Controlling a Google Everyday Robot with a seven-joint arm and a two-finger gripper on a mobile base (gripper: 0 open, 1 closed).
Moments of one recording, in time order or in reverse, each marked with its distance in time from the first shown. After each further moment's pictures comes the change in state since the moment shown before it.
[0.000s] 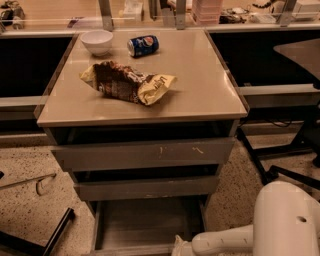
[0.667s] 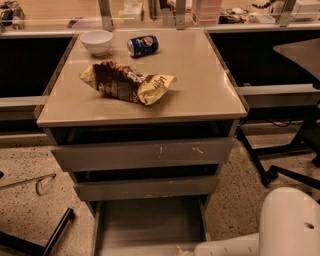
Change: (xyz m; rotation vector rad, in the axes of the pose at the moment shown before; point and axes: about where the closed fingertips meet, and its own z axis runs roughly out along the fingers) arm 0.019 0.028 -0.001 -0.038 0.001 0.033
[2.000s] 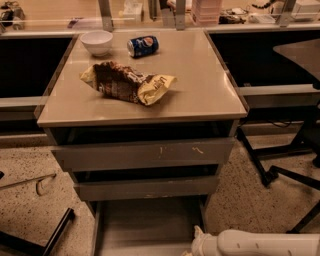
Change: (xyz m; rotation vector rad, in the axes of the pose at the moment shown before) arm -0.051 -0.046 -0.124 0.173 -0.088 0.015
